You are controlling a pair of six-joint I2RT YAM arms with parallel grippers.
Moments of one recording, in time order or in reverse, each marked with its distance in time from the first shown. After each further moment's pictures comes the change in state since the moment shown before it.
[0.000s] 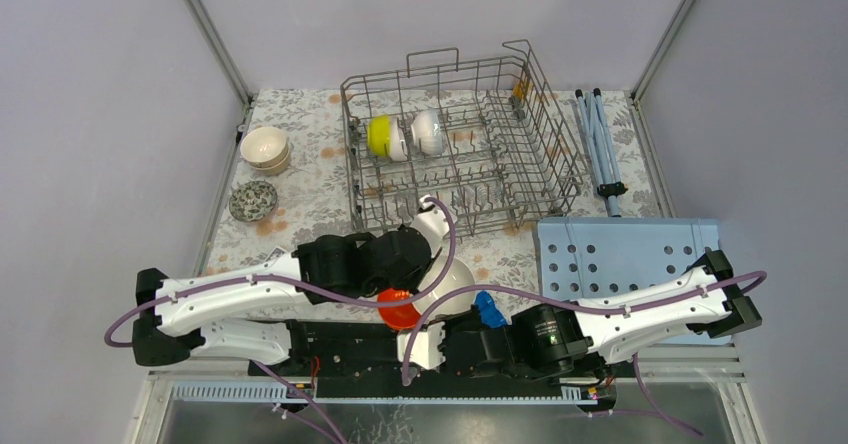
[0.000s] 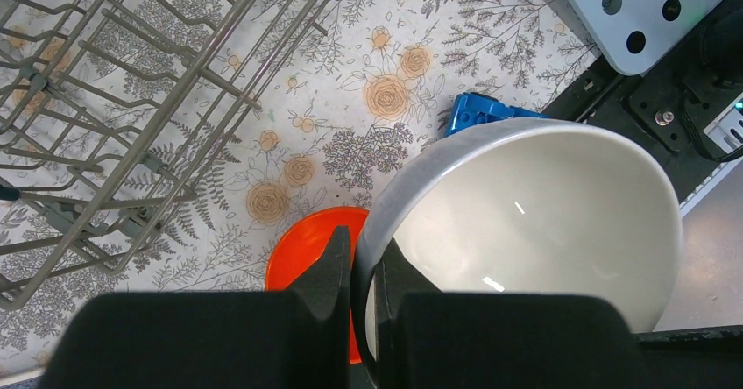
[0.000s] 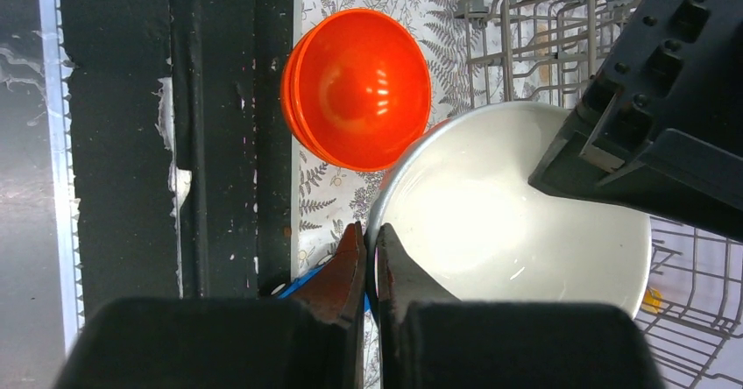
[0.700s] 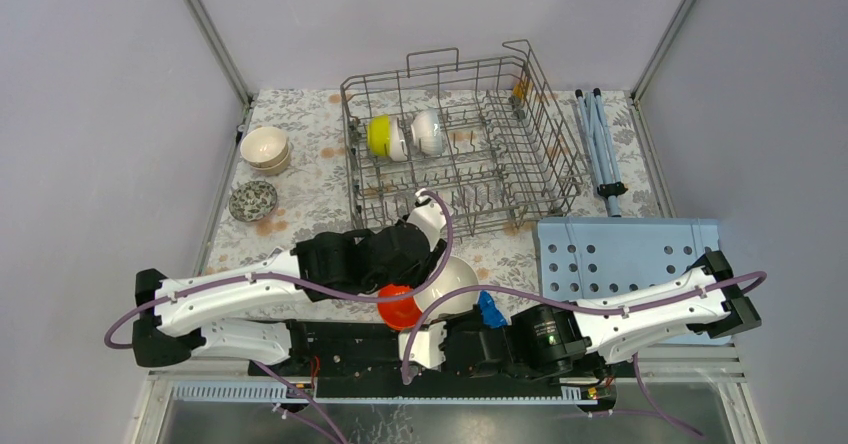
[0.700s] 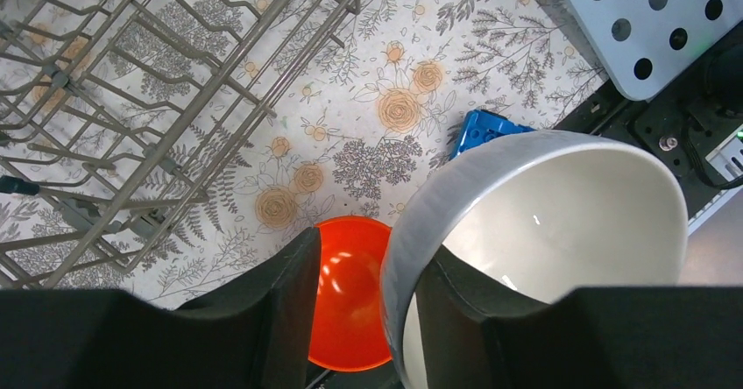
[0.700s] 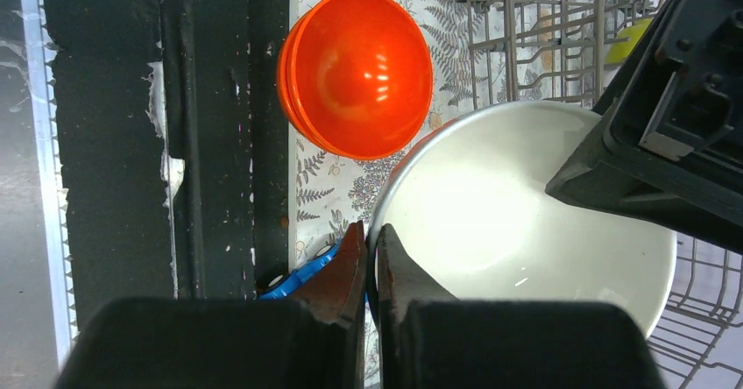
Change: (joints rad) left arm 0.019 0.000 0.008 0.004 -0.026 -0.016; right arm -0.005 -0.001 -0.018 -0.015 0.008 0.007
